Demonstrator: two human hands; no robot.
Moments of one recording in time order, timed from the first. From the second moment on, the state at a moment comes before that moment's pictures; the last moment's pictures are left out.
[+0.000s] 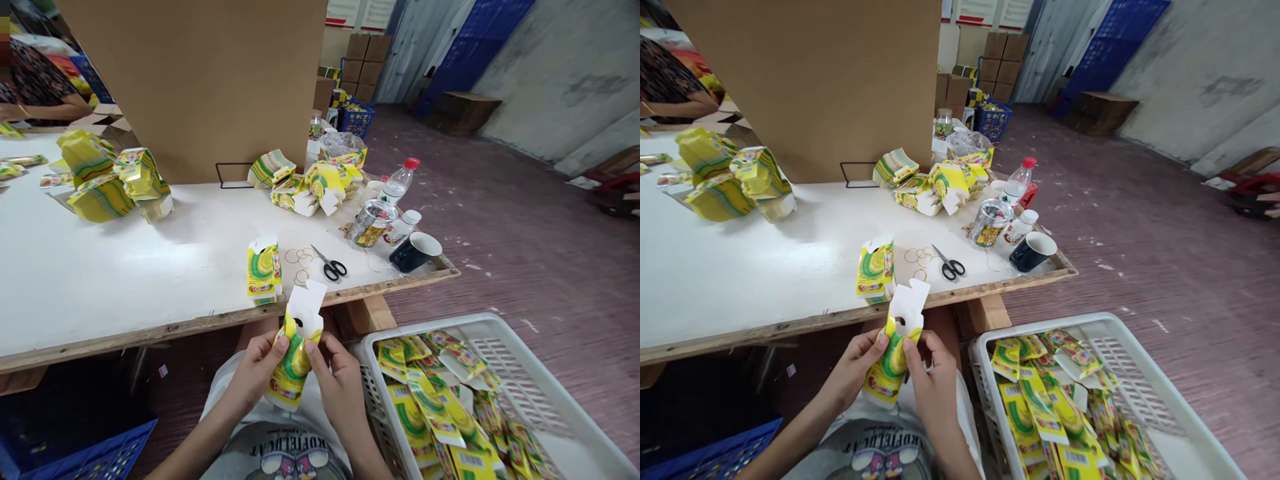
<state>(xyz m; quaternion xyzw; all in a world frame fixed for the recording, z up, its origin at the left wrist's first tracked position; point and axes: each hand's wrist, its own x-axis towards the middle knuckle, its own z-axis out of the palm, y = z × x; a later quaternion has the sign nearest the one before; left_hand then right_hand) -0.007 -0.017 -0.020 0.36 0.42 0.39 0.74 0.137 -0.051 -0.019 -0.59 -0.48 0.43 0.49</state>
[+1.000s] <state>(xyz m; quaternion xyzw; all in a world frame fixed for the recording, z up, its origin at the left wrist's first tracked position) -0.026 -0.018 -0.008 0.49 0.37 0.39 0.69 0.161 -0.047 -0.013 -0.48 -0.50 0.48 0.55</state>
